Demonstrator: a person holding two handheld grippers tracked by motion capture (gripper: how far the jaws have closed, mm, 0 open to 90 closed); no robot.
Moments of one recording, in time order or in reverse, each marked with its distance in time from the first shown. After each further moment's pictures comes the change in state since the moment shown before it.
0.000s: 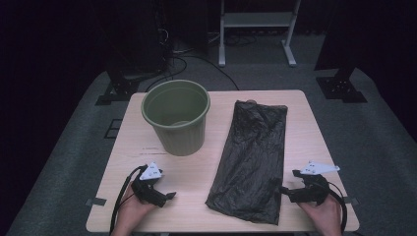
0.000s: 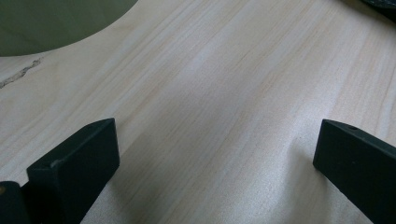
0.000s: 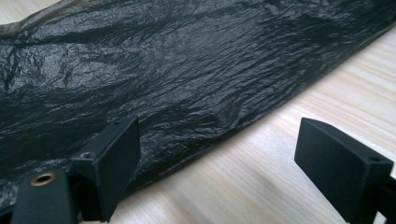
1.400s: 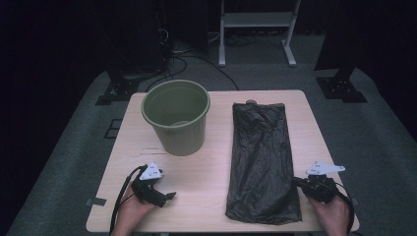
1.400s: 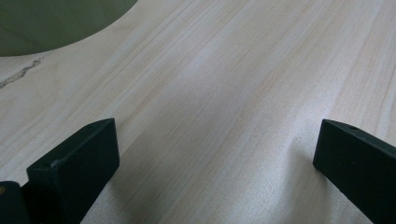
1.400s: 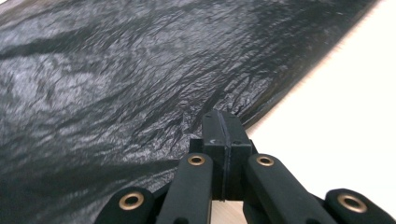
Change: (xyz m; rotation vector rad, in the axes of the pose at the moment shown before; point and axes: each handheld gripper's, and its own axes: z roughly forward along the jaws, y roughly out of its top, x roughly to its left) left arm 0.000 0.000 0.000 -0.001 0.000 0.000; right arm -0.013 -0.007 -0.014 0.063 -0.081 -0.004
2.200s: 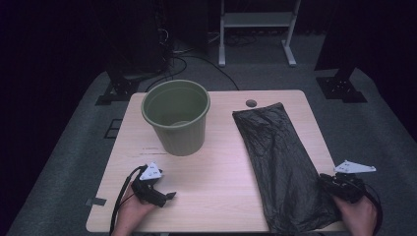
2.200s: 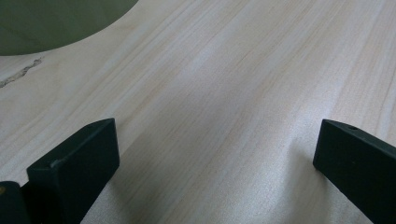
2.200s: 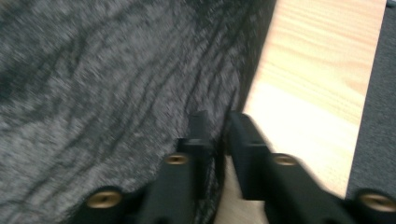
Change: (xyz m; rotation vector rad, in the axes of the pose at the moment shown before) left arm 0.000 0.000 0.000 0.000 0.003 -0.003; right arm -0.054 -0.028 -0.032 0.014 -0.140 0.076
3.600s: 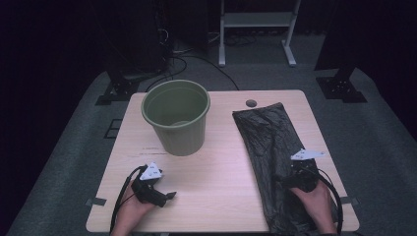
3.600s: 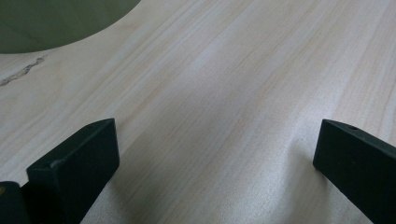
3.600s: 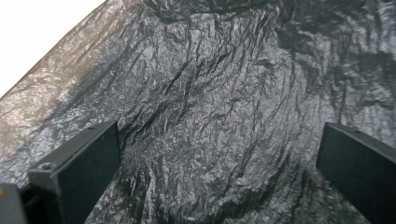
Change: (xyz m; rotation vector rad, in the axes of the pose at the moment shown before) left arm -0.001 0.000 0.000 0.001 0.015 -0.011; right arm 0.062 0.055 0.074 -0.007 0.103 -0.033
